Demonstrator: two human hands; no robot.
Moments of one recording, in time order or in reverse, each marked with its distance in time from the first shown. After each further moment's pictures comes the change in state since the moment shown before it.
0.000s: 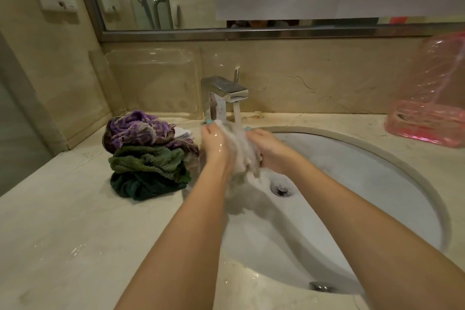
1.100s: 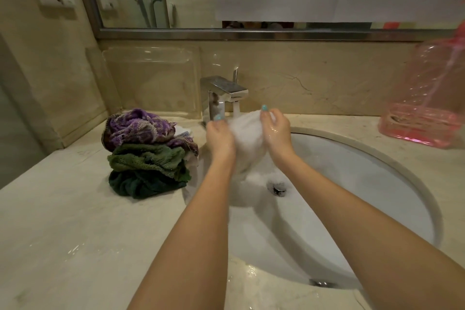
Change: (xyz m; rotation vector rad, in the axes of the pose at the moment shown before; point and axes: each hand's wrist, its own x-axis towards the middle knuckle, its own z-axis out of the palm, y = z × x) left_hand 0.009 -0.011 0.004 0.061 0.039 0.104; right_hand -0.008 -0.011 0.006 0.009 0.475 -0.553
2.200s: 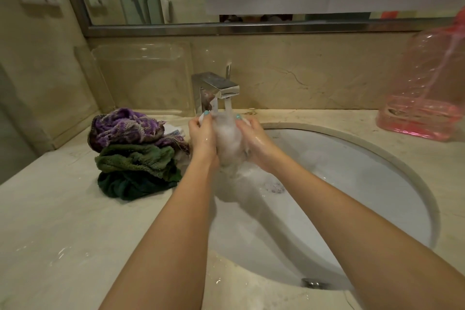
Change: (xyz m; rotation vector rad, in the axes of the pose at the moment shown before) left_hand 0.014 0.002 -0.011 -0.052 -0.059 -0.040; right_hand -0.007 0.004 0.006 0.164 -0.431 0.508
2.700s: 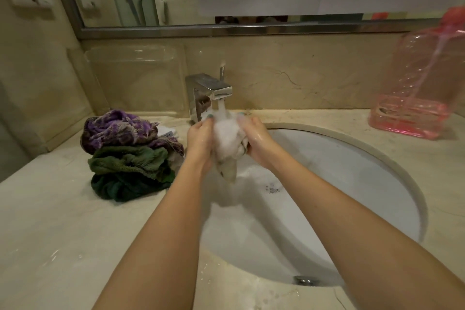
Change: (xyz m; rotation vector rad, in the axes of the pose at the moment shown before) left_hand -0.006 0.002 -0.001 0.028 -0.131 -0.052; right_hand 0.004 -0.004 -0.010 0.139 0.039 -0.059
